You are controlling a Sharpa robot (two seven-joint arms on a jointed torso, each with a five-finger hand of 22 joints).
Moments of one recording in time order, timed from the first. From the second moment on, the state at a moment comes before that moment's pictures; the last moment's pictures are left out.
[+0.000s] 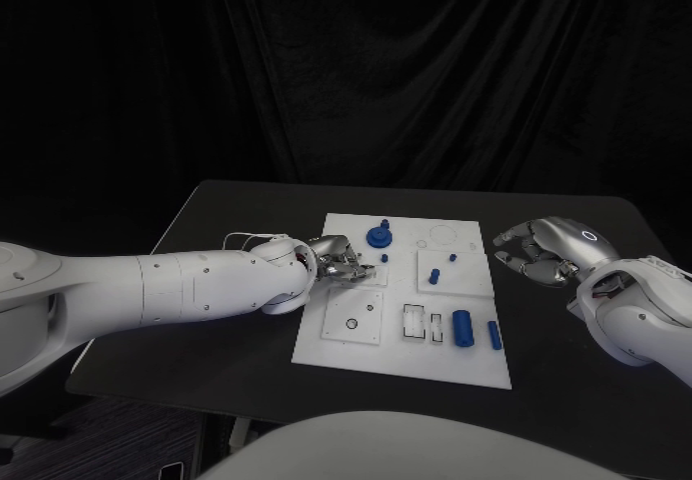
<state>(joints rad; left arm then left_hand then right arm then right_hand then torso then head) 1.07 -0.73 -0.20 1.36 -1.17 -0.31 -0.22 0.95 0.04 0.21 0.29 0.18 0.98 0.06 0.22 1.12 1.47 -0.01 1.57 1.31 1.47 -0.06 1.56 1.31 0.06 1.40 0.05 1.34 1.31 1.21 -0.92 -0.25 1.55 -1.53 -0.54 -0.14 1.47 -0.04 0.26 0.25 0.36 0.90 0.14 0.11 0.19 1.47 0.05 1.54 1.31 1.46 -0.02 1.51 1.31 0.06 1.42 0.10 1.20 1.31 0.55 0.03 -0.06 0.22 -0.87</state>
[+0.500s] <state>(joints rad) 1.07 -0.73 -0.20 1.35 -1.17 -0.32 -0.21 0.86 0.12 0.13 0.30 0.23 0.98 0.06 0.21 1.12 1.46 -0.01 1.57 1.31 1.47 -0.06 1.56 1.31 0.06 1.40 0.06 1.34 1.31 1.21 -0.92 -0.25 1.55 -1.53 -0.54 -0.14 1.47 -0.04 0.26 0.25 0.36 0.90 0.14 0.11 0.19 1.47 0.05 1.54 1.31 1.46 -0.02 1.51 1.31 0.06 1.42 0.10 1.20 1.31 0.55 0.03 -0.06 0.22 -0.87</state>
